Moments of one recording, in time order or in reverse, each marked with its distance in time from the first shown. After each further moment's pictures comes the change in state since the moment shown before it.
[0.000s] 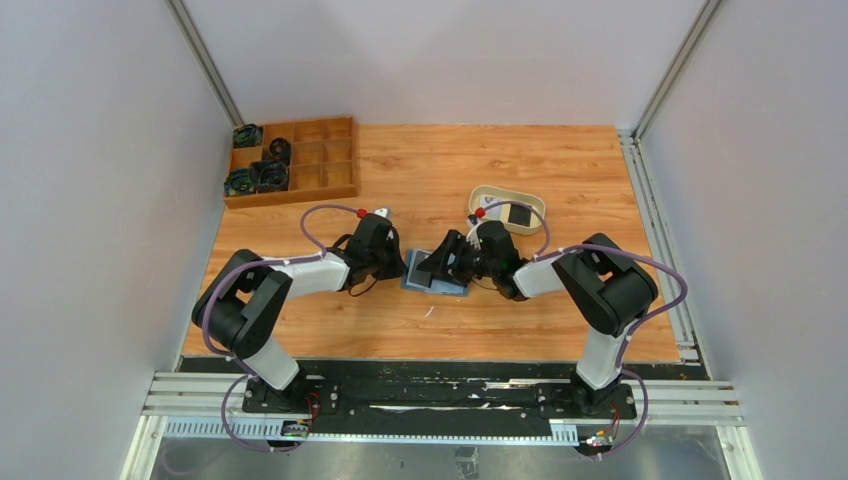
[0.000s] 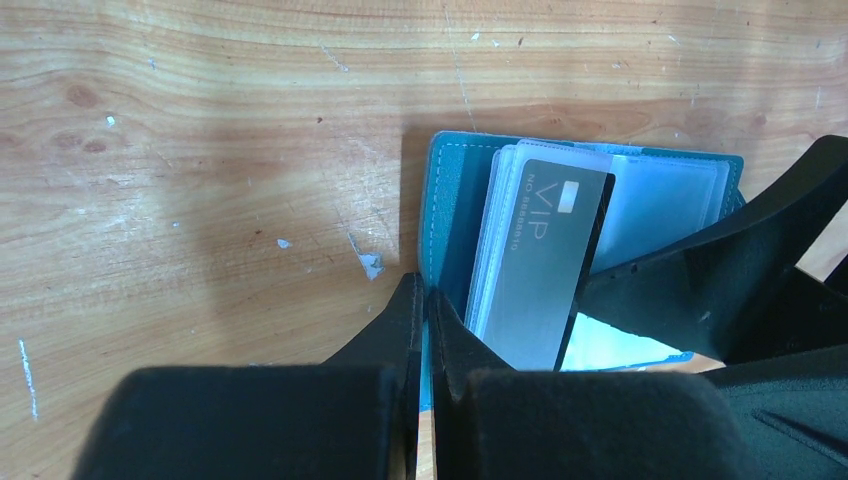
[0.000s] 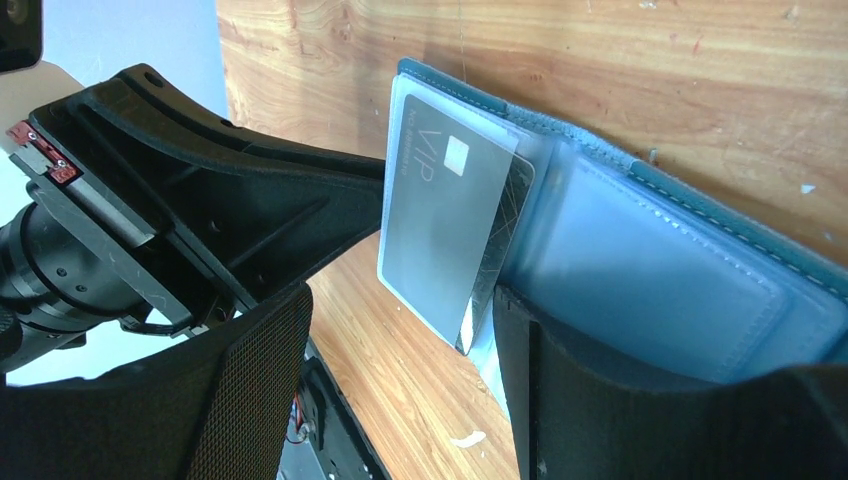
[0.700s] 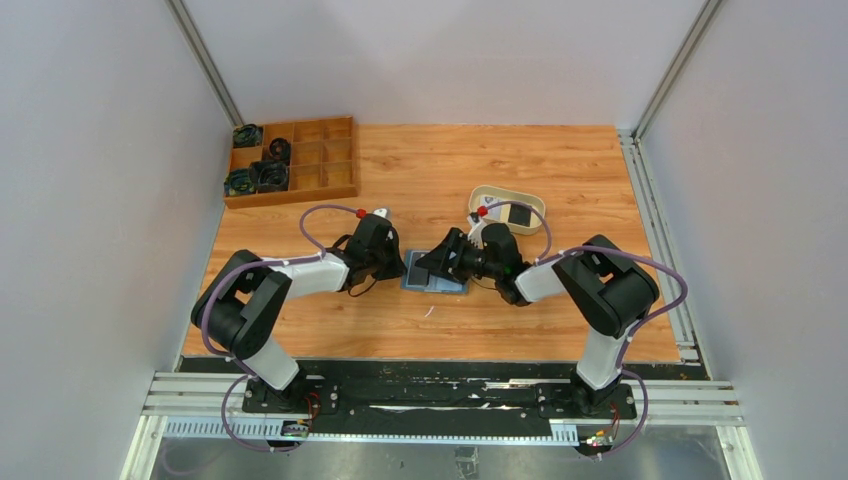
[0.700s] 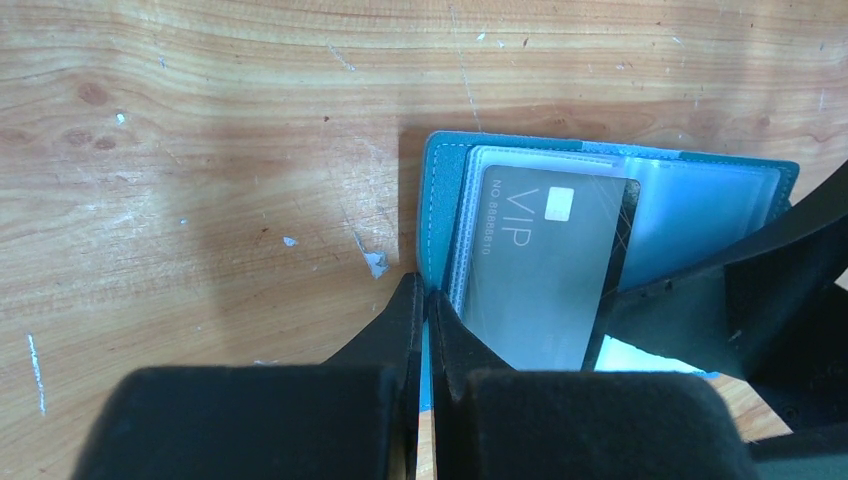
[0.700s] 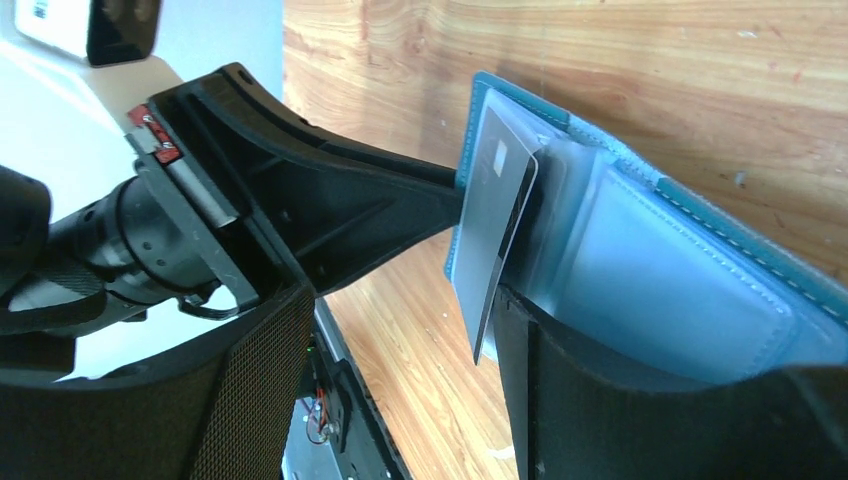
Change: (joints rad) left arm 0.000 -0.007 -0.005 -0.002 -0.010 0.000; right arm 0.005 -0.010 -0.037 0.151 -0.029 0.043
